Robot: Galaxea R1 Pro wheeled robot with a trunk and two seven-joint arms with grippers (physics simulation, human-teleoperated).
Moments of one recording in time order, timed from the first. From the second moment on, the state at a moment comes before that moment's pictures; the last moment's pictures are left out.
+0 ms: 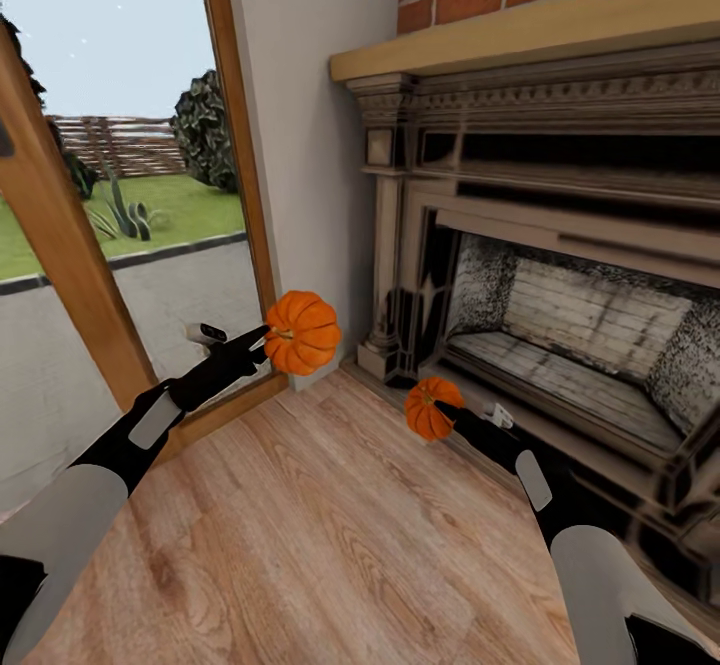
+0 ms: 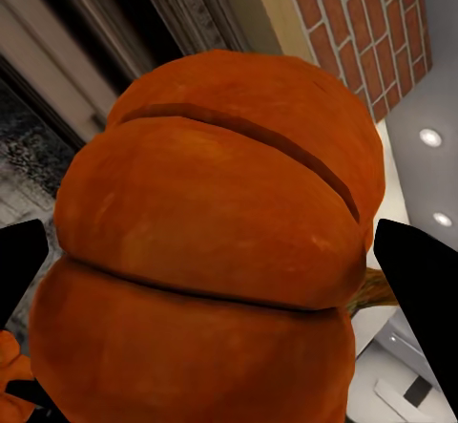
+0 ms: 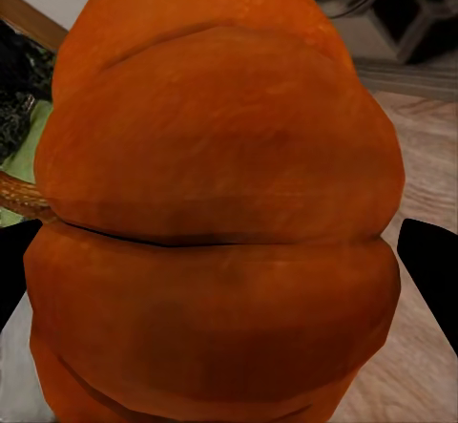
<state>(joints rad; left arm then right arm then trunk) -0.94 0.25 -0.26 -0.63 1.07 0.55 -1.28 -0.76 -0.01 -0.37 -0.63 -0.30 0.40 0.55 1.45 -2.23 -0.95</state>
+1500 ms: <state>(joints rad) -0.94 0.25 -0.28 -0.58 1.06 0.55 -1.27 -0.75 -0.04 -0.37 -0.63 -0.29 0.43 0.56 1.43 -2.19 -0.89</state>
